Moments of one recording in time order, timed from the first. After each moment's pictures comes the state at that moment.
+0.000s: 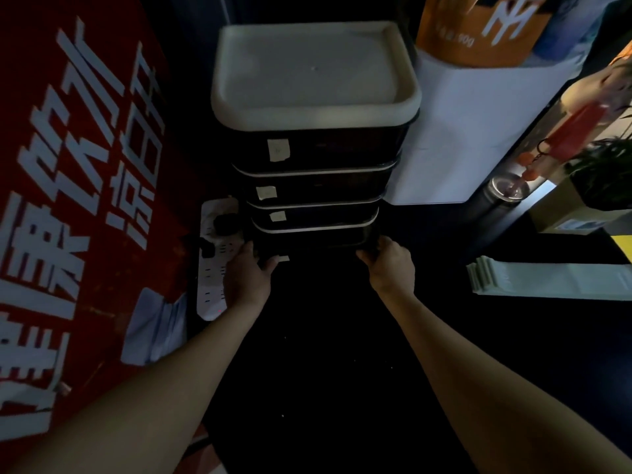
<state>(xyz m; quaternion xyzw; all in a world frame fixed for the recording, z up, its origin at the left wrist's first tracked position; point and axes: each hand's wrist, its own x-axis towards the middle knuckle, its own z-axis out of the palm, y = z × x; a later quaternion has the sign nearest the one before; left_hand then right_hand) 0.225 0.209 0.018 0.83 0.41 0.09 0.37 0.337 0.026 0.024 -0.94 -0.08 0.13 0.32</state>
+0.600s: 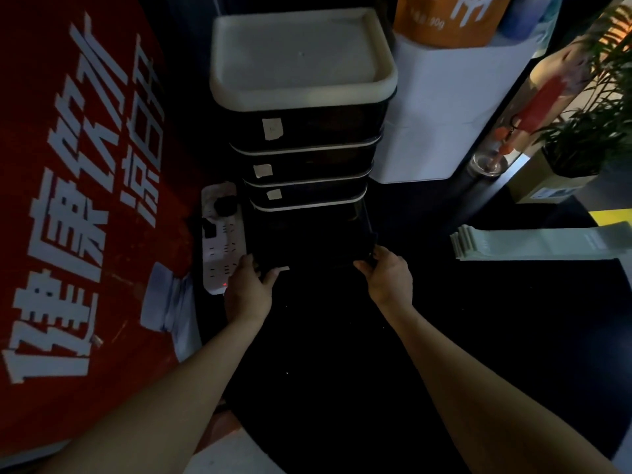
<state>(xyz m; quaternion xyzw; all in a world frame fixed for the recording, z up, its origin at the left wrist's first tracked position) 0.166 0.178 0.019 0.83 0.40 0.06 0.38 0.276 -0.010 0.028 -0.93 -0.07 0.13 0.33</state>
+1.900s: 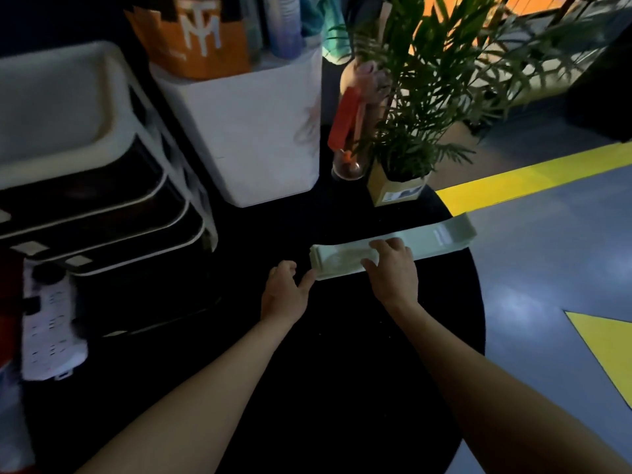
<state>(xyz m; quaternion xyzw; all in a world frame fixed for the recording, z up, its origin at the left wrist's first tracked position) 0.347 -0.063 0.038 0.84 0.29 -0.15 0.44 0.408 -0.232 0.039 -0.97 -0.03 0.11 0.23</state>
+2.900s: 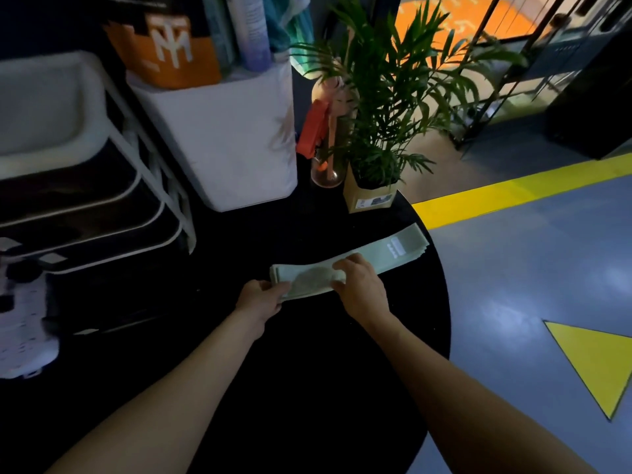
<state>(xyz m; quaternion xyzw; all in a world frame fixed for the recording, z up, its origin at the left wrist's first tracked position) 0.341 -0.077 0.047 0.58 0.45 -0.18 0.66 0.390 -0.243 0.047 -0.95 -0.12 0.16 0.26</state>
